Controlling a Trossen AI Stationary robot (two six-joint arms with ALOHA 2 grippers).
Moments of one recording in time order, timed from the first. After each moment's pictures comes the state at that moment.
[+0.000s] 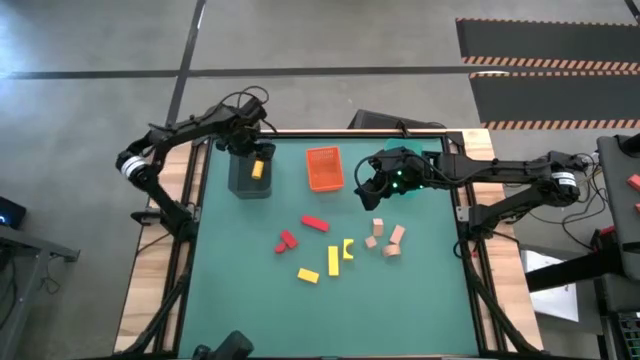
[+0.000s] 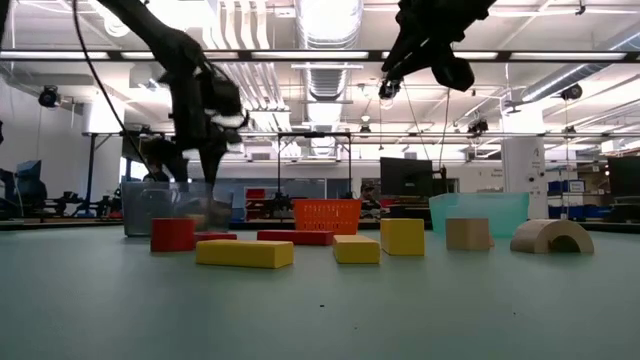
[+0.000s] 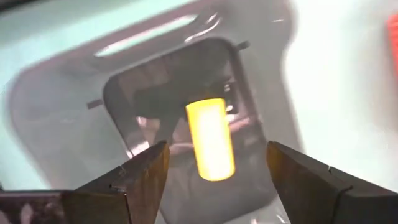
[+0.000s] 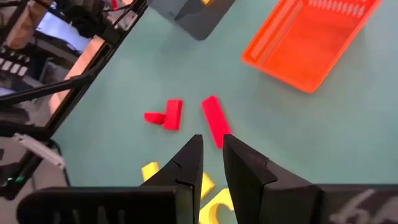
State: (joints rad) left arm 0.85 1.58 1.18 -0.93 0.03 -0.41; right arm -0.14 1.30 1.12 -0.52 -0.04 0.78
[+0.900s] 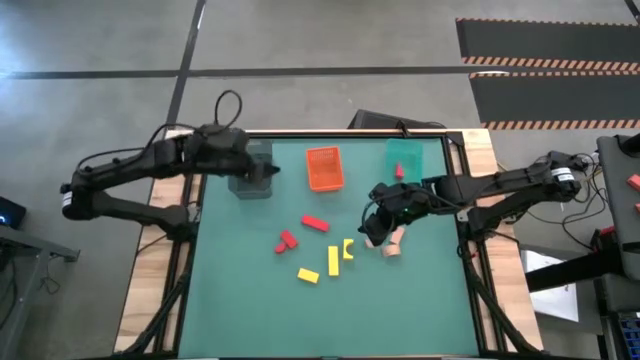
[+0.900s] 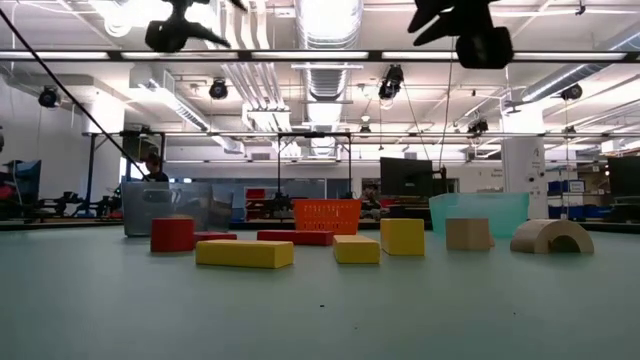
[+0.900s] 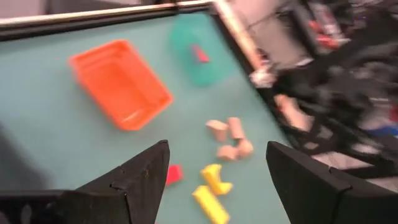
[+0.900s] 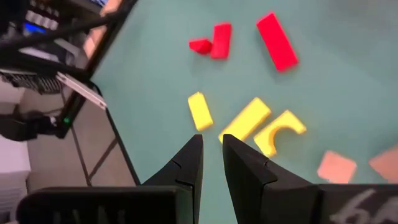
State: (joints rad) left arm 0.22 1.01 1.17 -0.67 -0.04 -0.83; right arm 0.12 1.31 1.12 -0.57 -0.05 1.00
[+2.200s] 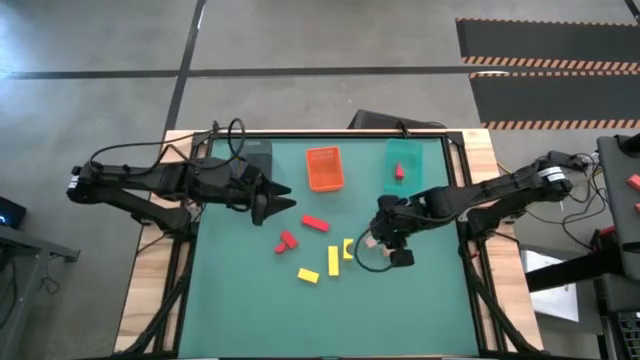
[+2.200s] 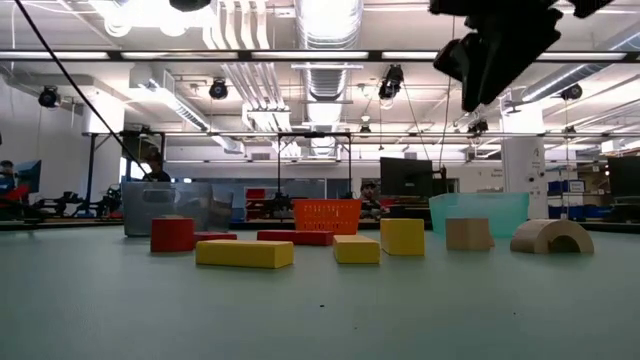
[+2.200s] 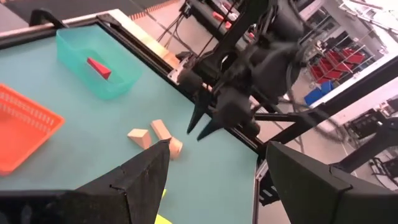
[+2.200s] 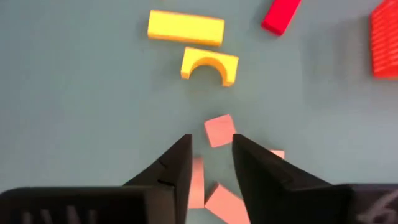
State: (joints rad) left arm -0.10 1.05 1.16 -0.38 -0.17 -0.73; right arm 0.20 1.40 1.12 -0.84 0.00 0.04
